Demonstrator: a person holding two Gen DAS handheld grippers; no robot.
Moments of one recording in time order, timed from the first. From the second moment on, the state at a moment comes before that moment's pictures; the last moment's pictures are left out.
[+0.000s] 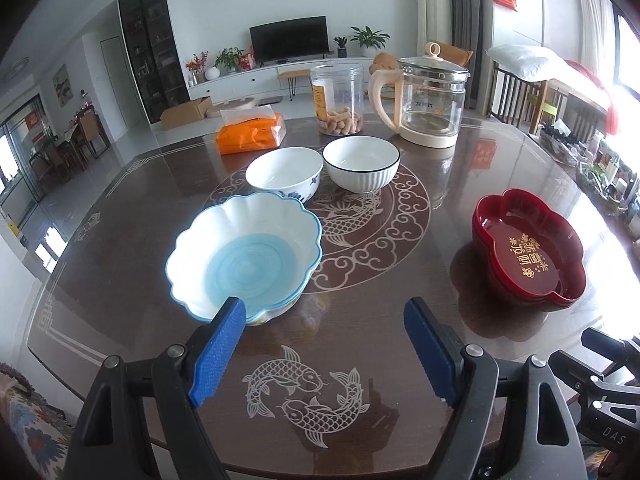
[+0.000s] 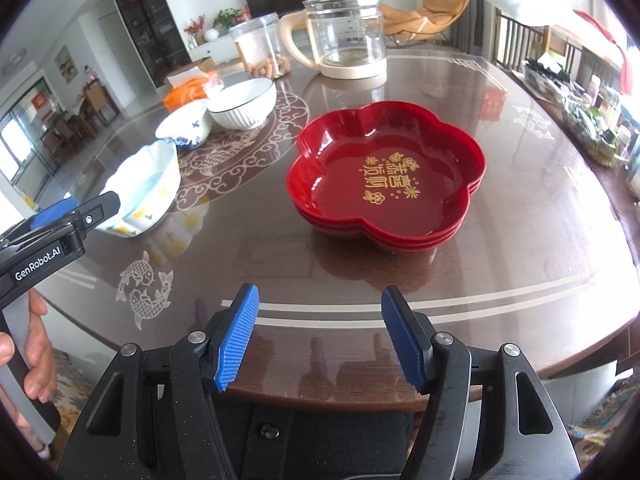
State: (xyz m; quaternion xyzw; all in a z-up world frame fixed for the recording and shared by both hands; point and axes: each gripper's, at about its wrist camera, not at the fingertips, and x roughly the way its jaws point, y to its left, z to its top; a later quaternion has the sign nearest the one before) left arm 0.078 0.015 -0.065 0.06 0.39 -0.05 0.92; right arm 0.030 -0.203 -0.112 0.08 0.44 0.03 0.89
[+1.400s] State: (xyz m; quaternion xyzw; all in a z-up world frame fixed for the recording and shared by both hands) left arm 0.121 0.152 -0.068 0.03 0.42 0.06 0.91; right arm 0.113 -0.078 -0.059 -0.01 0.39 0.13 0.91
